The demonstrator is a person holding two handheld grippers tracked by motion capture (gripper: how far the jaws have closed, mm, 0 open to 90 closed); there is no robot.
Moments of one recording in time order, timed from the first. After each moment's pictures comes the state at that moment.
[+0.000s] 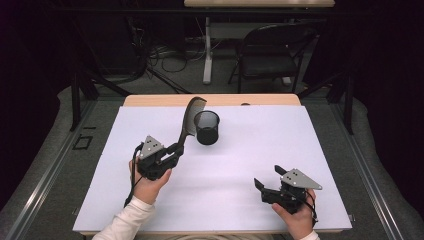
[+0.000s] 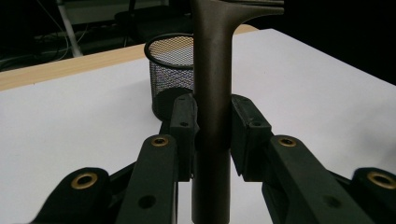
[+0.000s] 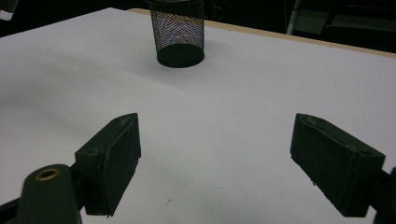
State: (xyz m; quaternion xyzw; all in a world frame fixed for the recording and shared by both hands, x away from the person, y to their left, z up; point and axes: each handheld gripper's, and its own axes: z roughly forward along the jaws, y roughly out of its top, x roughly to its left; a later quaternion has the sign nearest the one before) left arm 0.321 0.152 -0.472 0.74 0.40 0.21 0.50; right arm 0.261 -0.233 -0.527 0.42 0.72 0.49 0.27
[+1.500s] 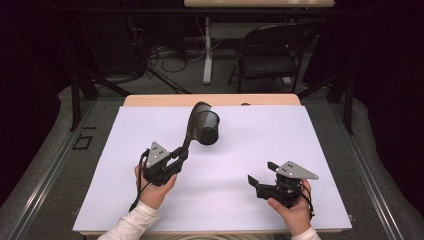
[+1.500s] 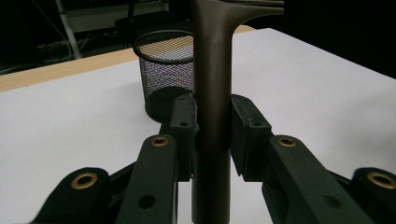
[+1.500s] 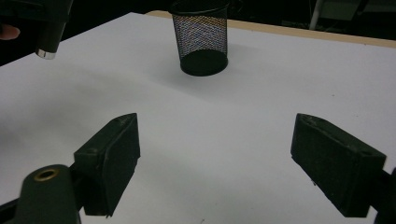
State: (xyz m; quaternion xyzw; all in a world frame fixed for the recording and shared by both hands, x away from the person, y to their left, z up) left arm 0.313 0.141 -0.485 0.74 0.39 0.22 0.50; right arm 0.272 -0.217 -0.505 0.42 0.72 0.50 0.22
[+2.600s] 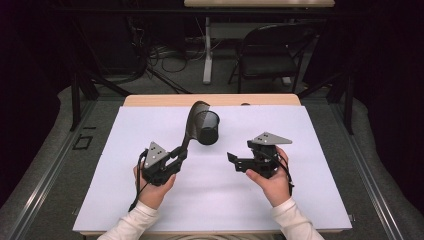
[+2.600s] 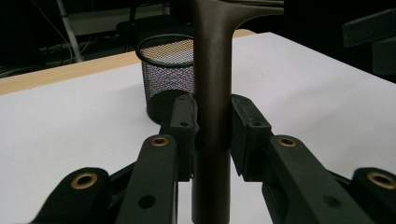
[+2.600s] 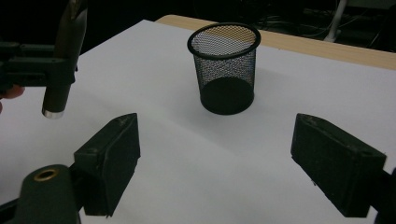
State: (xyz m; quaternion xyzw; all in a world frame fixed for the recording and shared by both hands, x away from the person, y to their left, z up) left arm 0.312 0.142 -0.484 0.73 0.39 0.23 0.51; right arm 0.333 -0.165 -0.463 0.42 0.74 0.49 0.18
